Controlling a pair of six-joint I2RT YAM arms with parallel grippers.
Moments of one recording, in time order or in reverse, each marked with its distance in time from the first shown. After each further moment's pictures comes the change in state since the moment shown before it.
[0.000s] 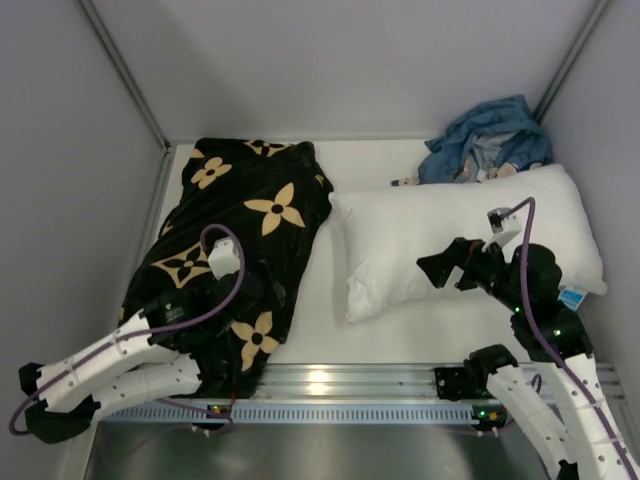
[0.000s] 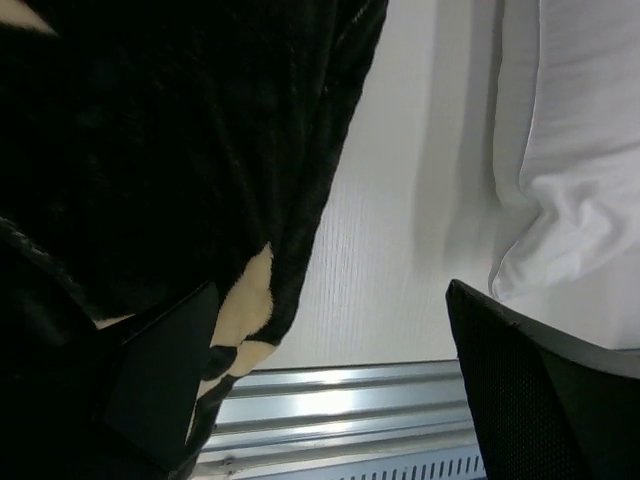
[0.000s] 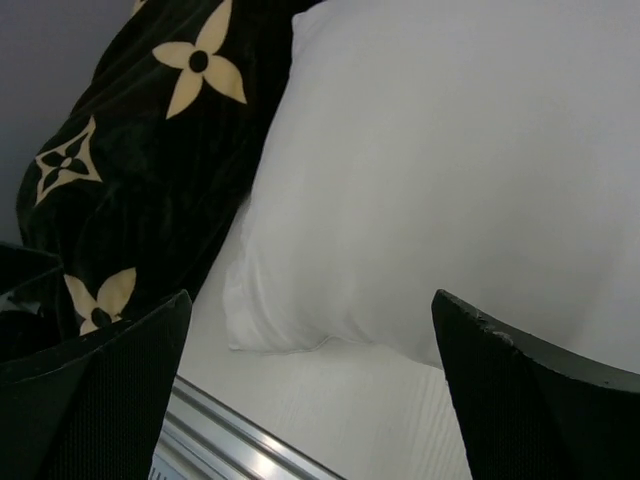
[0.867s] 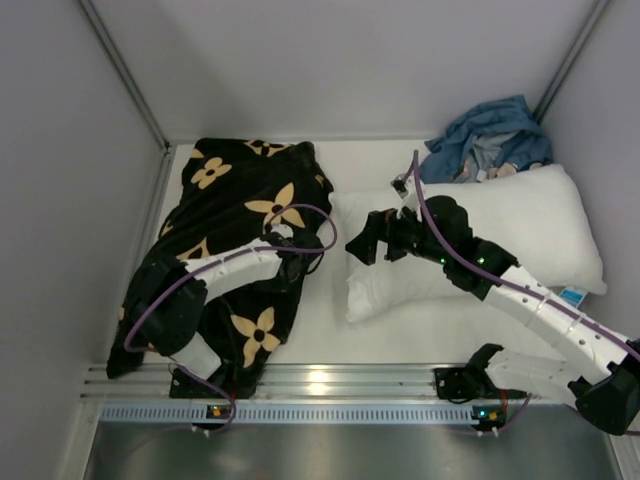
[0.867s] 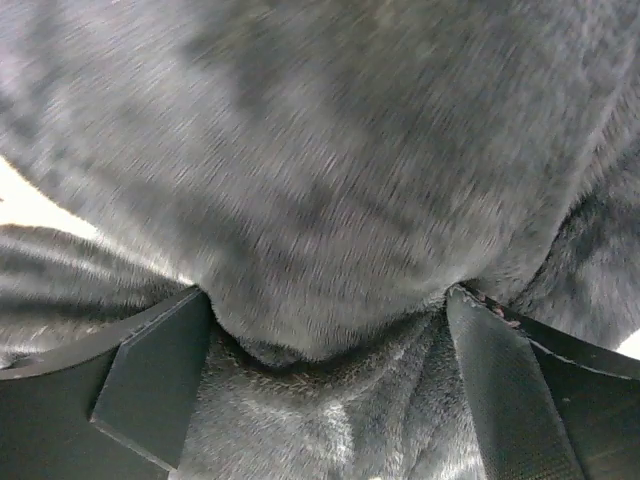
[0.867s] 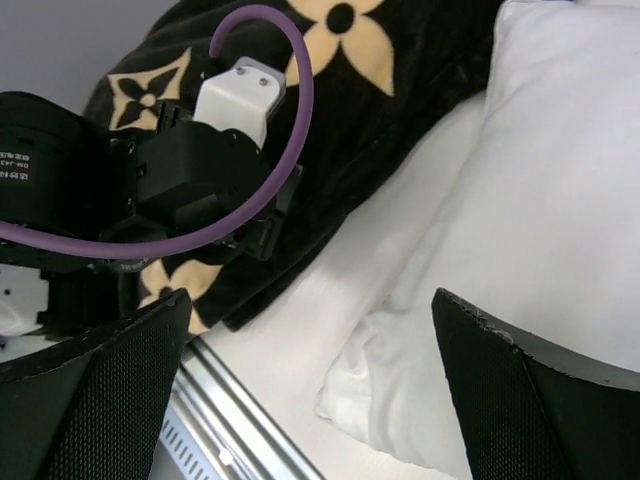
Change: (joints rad) left arm 0.293 0.932 0.221 0.026 -0.128 0.332; right arm 0.443 0.553 0.194 0.326 0.078 0.045
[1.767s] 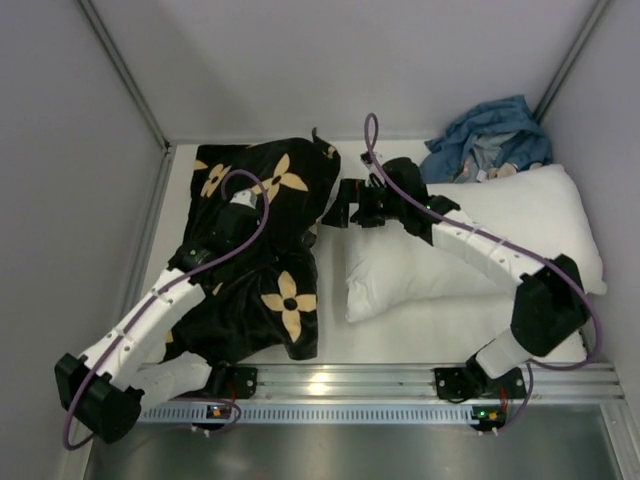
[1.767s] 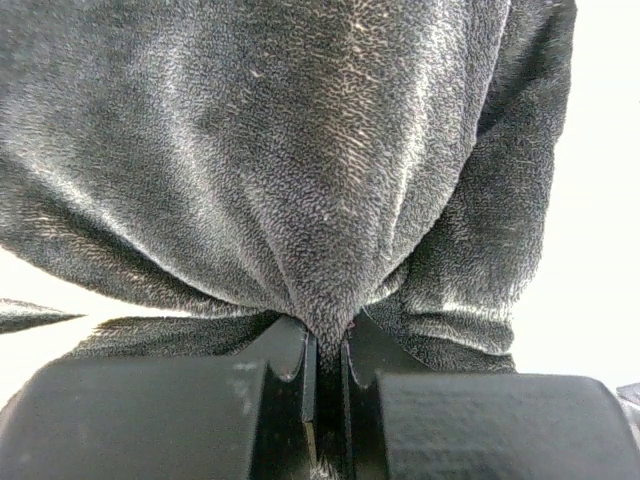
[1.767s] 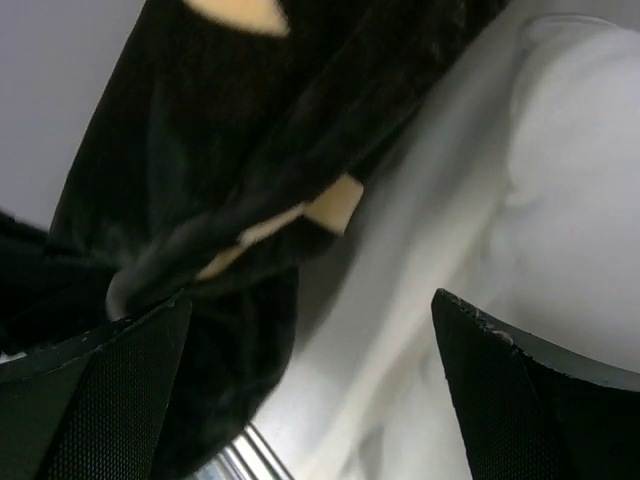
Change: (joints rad) left arm 0.219 -0.503 -0.023 0.267 0.529 0.111; right arm -0.132 0.459 0.216 0.077 -0.176 0.032
